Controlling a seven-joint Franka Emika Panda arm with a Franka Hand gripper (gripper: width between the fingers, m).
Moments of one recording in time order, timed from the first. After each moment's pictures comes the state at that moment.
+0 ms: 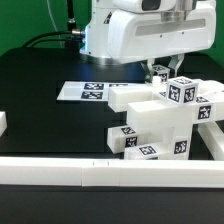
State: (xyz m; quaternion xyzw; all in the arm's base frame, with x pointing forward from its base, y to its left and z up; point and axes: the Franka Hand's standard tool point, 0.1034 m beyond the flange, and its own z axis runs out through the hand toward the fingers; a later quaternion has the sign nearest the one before) arm 0.496 0.069 0.087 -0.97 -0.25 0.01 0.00
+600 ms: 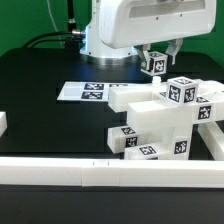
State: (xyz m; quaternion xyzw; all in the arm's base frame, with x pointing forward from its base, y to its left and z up) arm 0.530 0.056 0.118 -0.97 -0.26 0.03 0.01
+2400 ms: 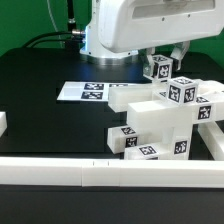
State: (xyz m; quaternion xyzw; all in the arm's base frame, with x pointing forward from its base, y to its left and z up) arm 0.571 0.053 0.124 -0.96 -0.26 0.03 0.01
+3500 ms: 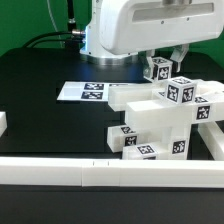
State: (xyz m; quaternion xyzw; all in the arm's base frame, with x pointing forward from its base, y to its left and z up) arm 0.563 0.055 0.119 -0.97 -0.25 0.02 0.01
